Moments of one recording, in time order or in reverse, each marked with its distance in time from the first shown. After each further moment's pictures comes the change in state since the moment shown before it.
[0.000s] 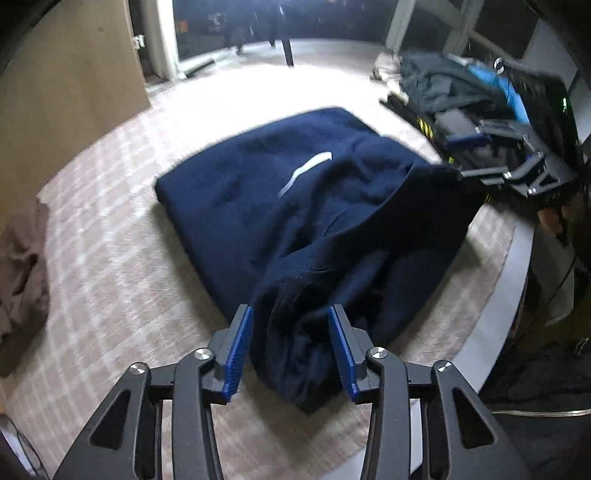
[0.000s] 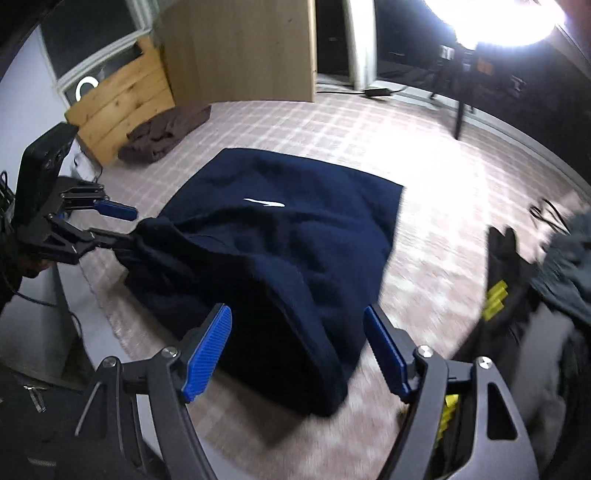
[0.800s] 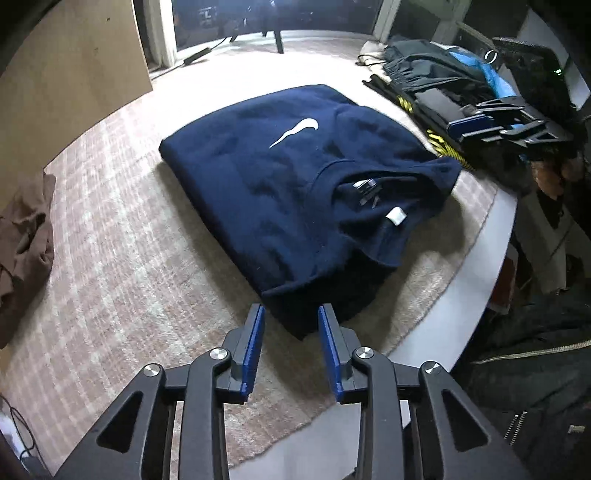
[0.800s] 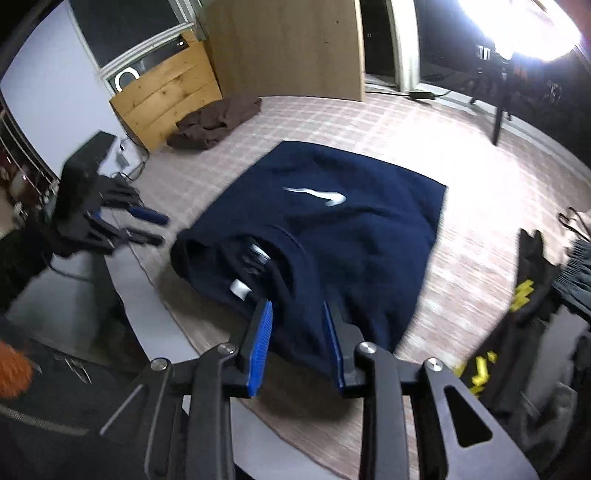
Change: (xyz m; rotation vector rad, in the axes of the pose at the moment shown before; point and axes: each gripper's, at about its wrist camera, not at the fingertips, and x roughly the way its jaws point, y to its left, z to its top) left arm -0.036 -0.007 -0.068 0.014 0.021 -0.002; right arm -0.030 0.051 -0.008 -0.054 0.030 0.177
